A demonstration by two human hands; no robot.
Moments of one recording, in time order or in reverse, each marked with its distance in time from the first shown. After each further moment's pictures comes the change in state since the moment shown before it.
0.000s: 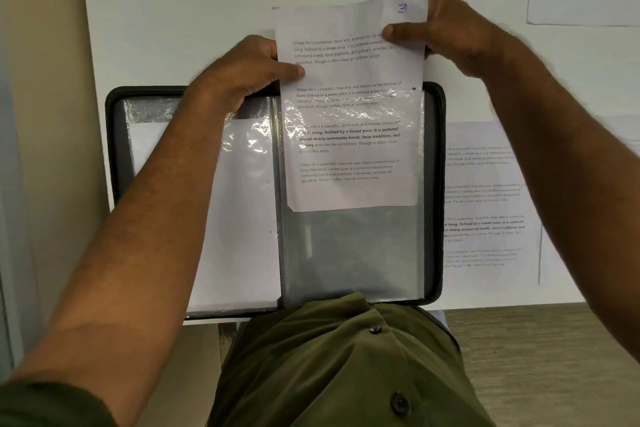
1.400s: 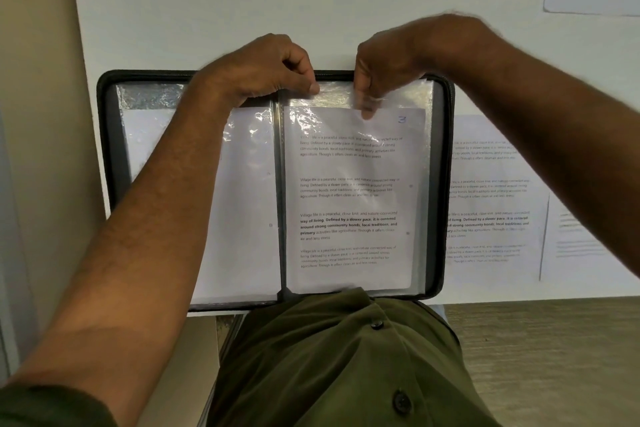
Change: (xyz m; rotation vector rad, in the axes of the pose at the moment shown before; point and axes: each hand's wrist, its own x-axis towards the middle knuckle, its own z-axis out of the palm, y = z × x) left_hand 0.008 -0.012 0.000 0.414 -0.188 0.155; right_hand 0.004 -0.058 0.074 -1.023 -0.573 0.138
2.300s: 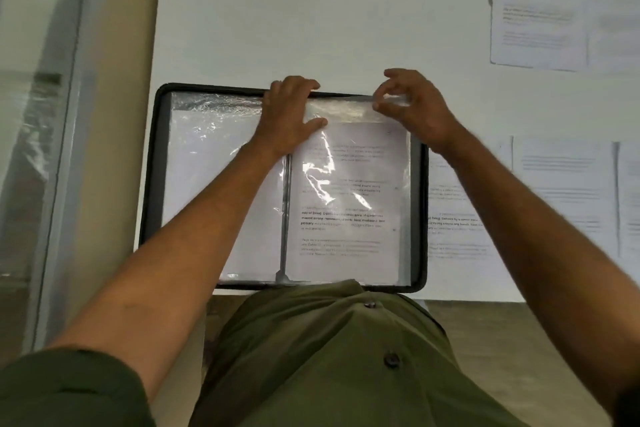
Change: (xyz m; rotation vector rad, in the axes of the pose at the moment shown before) left_hand -0.057 -0.008 0.077 0.459 0.554 0.126; right_hand -0.069 0.025 0.108 0.787 0.897 -0.219
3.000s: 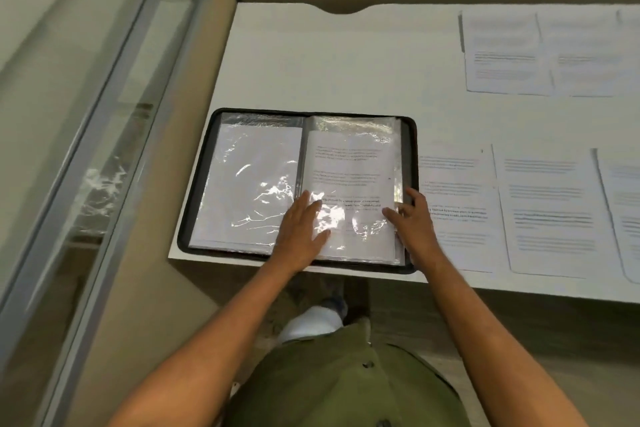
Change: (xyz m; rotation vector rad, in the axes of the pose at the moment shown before) left_hand -0.240 0.049 0.090 -0.049 -0.047 -0.161; right_hand -0.216 0.059 0.088 0.537 0.199 0.358
